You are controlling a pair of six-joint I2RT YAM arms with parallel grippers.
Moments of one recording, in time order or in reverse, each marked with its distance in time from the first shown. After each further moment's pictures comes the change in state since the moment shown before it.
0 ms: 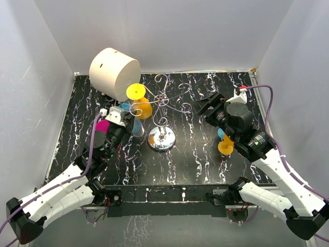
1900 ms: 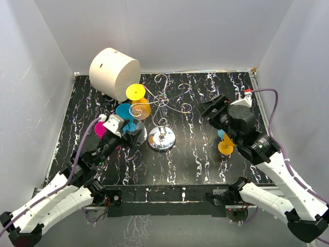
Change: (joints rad) left arm 0.000 -0.150 0.043 -0.365 0.210 -0.027; right arm 0.000 -0.029 0.000 -0.055 0.039 0.027
